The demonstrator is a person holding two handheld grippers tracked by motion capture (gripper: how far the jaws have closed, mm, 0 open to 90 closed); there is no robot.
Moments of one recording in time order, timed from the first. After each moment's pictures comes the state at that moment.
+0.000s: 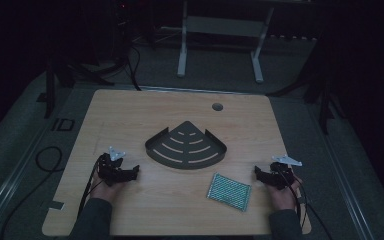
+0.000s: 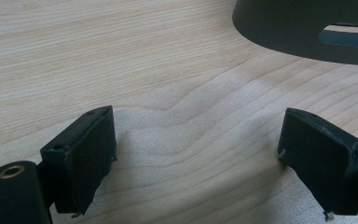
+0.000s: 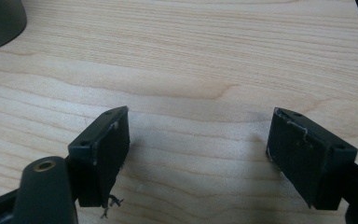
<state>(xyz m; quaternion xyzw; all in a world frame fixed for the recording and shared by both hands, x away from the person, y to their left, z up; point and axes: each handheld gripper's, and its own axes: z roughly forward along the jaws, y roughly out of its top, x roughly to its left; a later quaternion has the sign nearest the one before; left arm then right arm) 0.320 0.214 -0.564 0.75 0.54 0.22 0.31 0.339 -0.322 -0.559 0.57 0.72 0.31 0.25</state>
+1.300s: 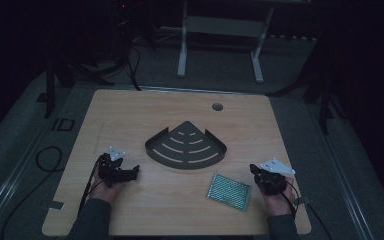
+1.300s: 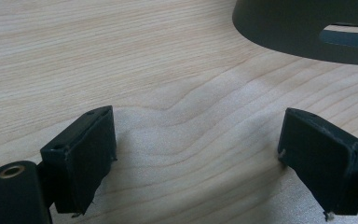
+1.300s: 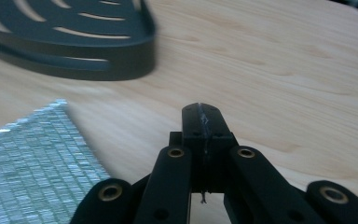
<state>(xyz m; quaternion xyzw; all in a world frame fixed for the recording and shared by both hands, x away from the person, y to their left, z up) 0.320 0.214 -0.564 0.75 0.54 0.22 0.31 0.297 -0.276 -0.516 0.44 0.77 0.37 0.27</state>
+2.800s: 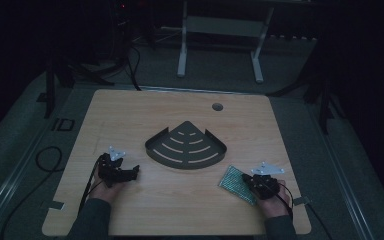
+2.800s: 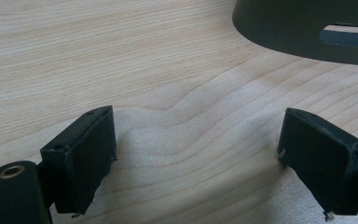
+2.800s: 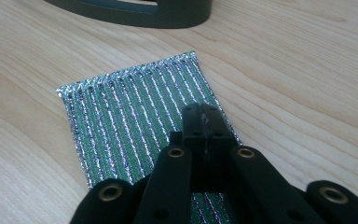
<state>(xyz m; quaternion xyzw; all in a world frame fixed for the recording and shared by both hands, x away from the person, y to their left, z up) 0.320 0.214 -0.564 0.75 0.54 0.22 0.31 0.298 -0.268 -0.537 0.41 0.82 0.33 0.20</state>
